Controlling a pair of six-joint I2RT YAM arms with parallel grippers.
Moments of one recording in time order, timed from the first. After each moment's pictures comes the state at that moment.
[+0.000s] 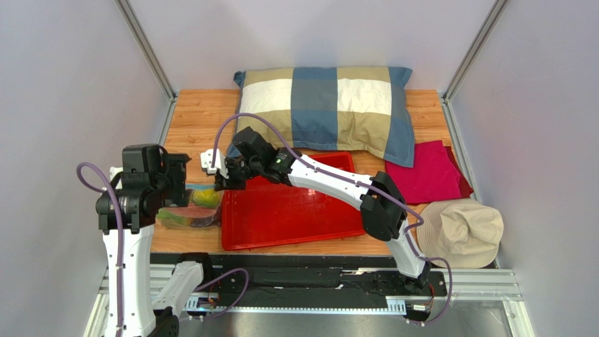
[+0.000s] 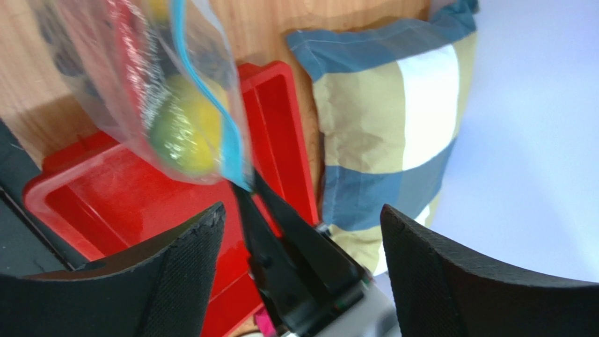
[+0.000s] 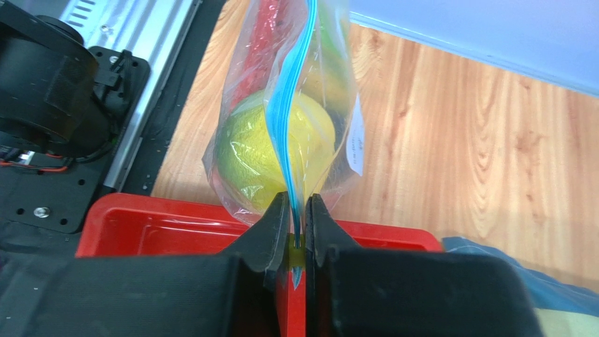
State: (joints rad) left arm 0.04 0.87 1.38 -1.33 -0.16 -1.50; right arm 1.06 2.13 1.93 -0.29 -0.60 -0.48
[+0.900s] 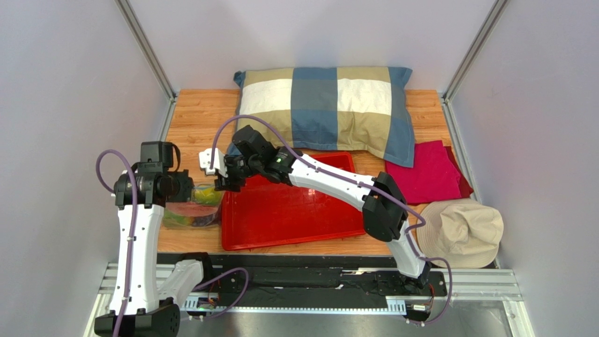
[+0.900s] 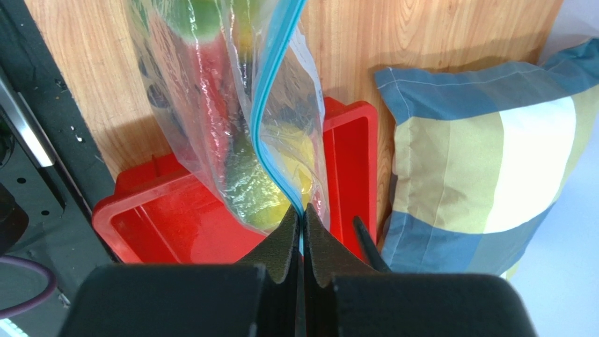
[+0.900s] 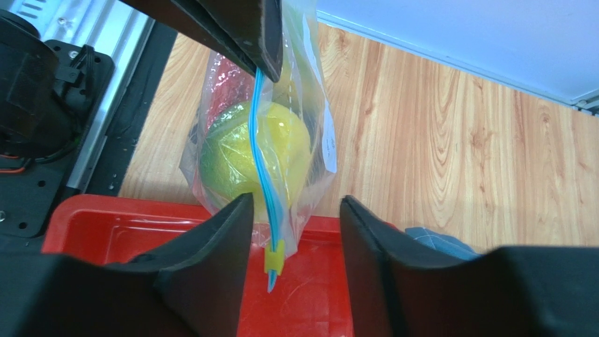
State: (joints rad) left arm 0.07 0.93 1.22 -1.35 -0.21 -1.49; right arm 1.06 2.12 1.95 -0.30 -0.52 -0.56
